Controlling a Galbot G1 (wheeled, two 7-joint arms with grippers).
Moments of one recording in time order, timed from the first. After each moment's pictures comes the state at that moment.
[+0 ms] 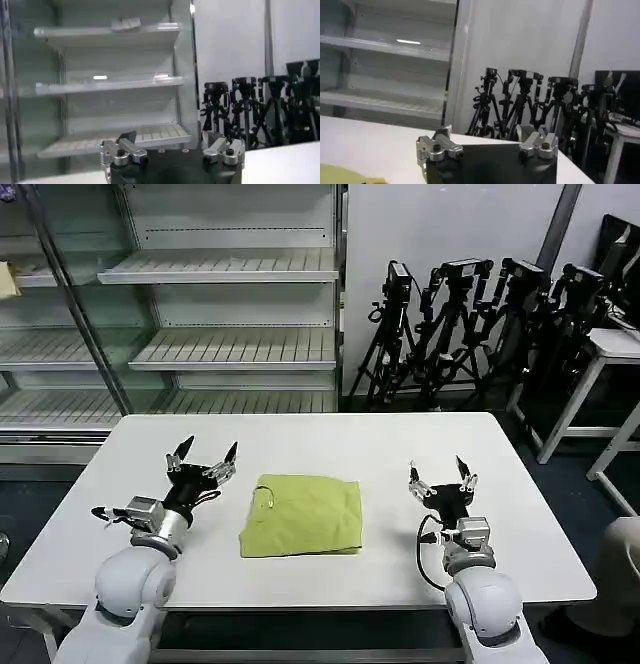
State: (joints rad) left arm 1.08 -1.15 -0.47 -1.95 -0.34 0.29 -0.02; right arm -1.13 1.35 0.43 1.97 0.06 -0.34 0.13
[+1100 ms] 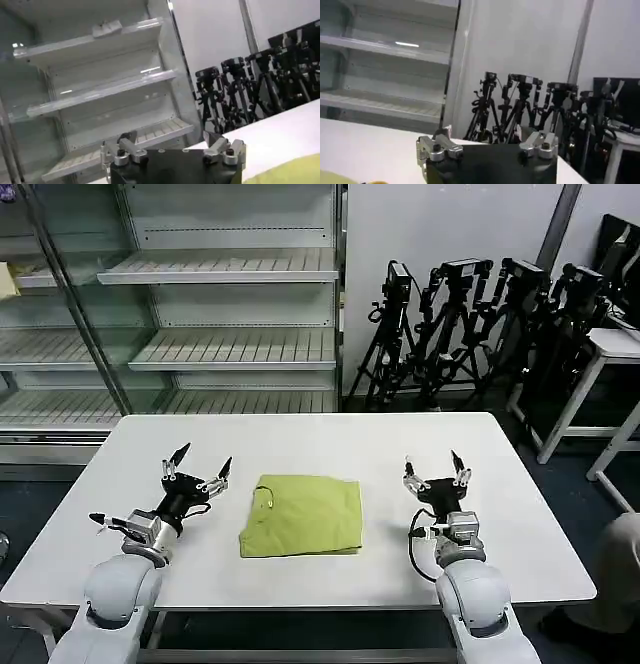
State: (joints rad) left arm 1.10 -1.15 -0.52 -1.86 -0.16 0.17 0.14; right arm -1.10 1.37 0.41 1.93 0.02 -0.31 0.15
